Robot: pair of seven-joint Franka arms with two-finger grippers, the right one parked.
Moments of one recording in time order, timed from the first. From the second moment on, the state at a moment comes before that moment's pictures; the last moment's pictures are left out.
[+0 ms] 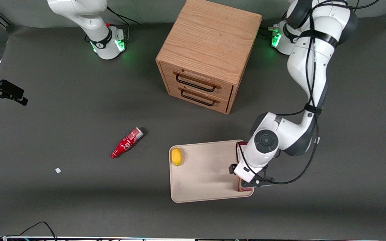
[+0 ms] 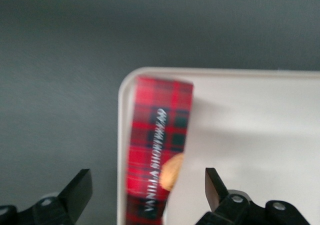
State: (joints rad) arm -0.26 0.87 -0.21 -1.22 0.25 2.24 -0.66
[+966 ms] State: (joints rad) arm 0.14 0.23 -0.21 -1.48 0.01 1.75 -0.16
